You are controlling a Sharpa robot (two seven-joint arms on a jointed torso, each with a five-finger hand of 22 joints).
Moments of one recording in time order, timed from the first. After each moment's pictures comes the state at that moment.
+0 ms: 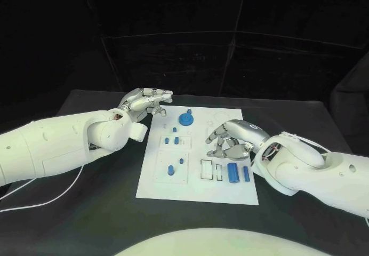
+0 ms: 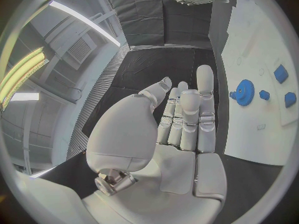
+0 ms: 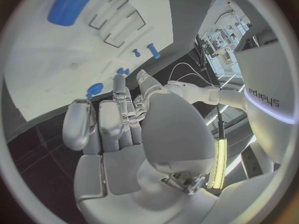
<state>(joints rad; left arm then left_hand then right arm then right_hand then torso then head) 1.29 -0.80 -0.22 1.40 0.13 -0.15 0.41 1.29 -0.06 0.35 -0.06 0.08 1.00 0.17 0.16 0.07 1.03 0.09 0.46 0.09 1.25 0.01 1.15 0.62 0.18 1.22 0.11 0.61 0.71 1.10 -0.97 -0.07 1.85 -1.43 -0.44 -0.19 1.31 -0.14 0.13 0.13 0.17 1.03 0.12 0.14 0.08 1.36 0.03 0.40 0.22 1.47 -0.04 1.23 1.01 0.08 1.39 0.07 1.39 1.25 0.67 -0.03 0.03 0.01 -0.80</state>
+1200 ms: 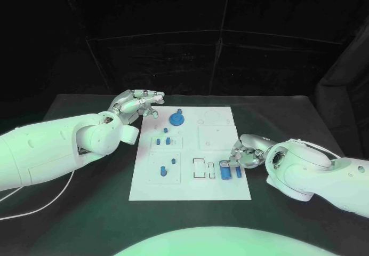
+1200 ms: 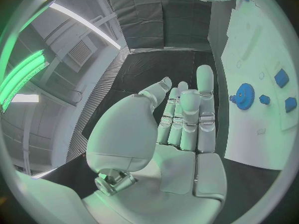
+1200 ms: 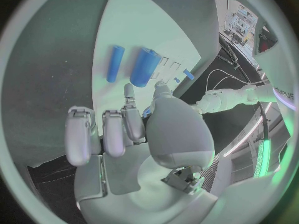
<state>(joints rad) 1.29 -0.80 -0.22 1.41 0.12 -0.14 0.42 1.29 -0.06 0.35 -0.06 0.08 1.00 0.17 0.16 0.07 1.03 0.09 0.46 0.09 1.25 0.01 1.15 0.62 0.18 1.22 0.11 0.61 0.71 1.05 -1.05 -0.08 1.88 -1.39 -0.28 -0.55 1.17 -0.07 -0.18 0.29 0.26 1.02 0.09 0.33 0.19 1.44 0.01 1.32 1.29 1.47 -0.06 1.45 1.31 0.05 1.46 0.05 1.50 1.31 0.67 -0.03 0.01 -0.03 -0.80</state>
